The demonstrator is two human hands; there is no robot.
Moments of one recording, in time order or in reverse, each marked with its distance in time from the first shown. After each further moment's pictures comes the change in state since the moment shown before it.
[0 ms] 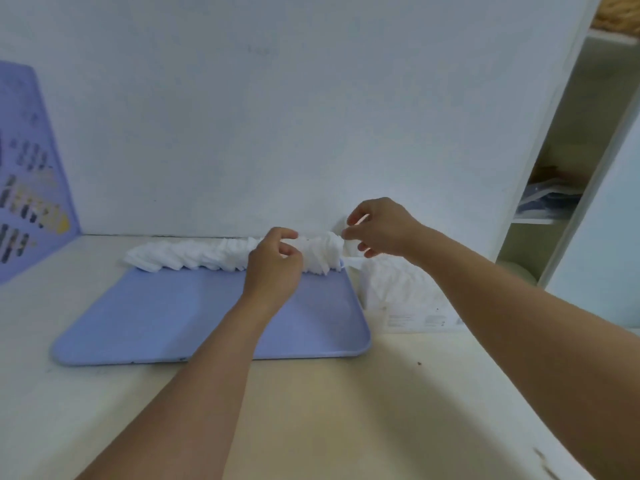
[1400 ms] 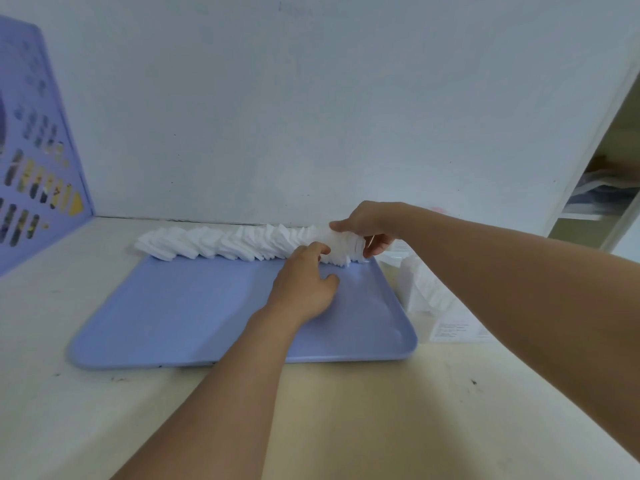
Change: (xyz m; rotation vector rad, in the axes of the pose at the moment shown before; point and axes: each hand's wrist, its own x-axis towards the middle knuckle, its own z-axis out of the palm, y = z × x) left_hand 0.016 -0.043 0.003 0.393 -0.201 0.064; right_hand 0.095 -0.010 0.067 -0.293 -0.315 0.254
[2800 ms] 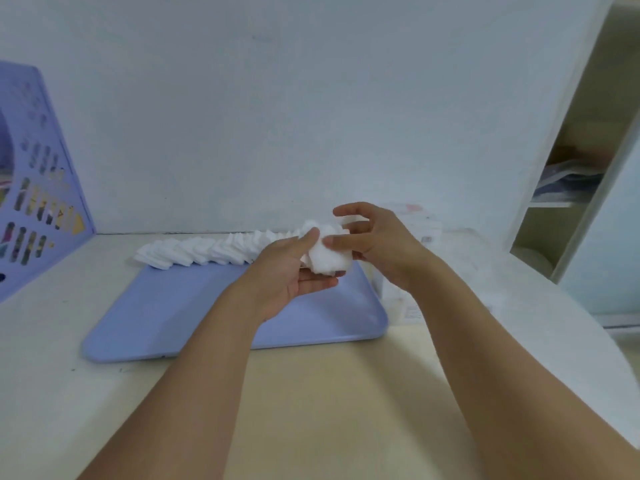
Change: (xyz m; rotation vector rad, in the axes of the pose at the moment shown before) left_hand -0.034 0.055 -0.043 -1.068 -0.276 -0.284; right_hand -0.120 0.041 0.022 0.872 0.132 -0.404
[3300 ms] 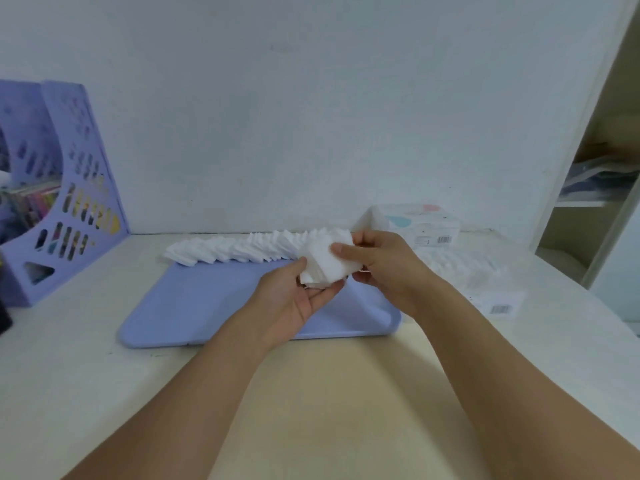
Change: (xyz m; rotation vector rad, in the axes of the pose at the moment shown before) left_hand -0.026 -0.021 -0.011 -0.432 0.114 -0.078; right_hand -0.021 0.015 0.018 0.172 -0.002 0.103
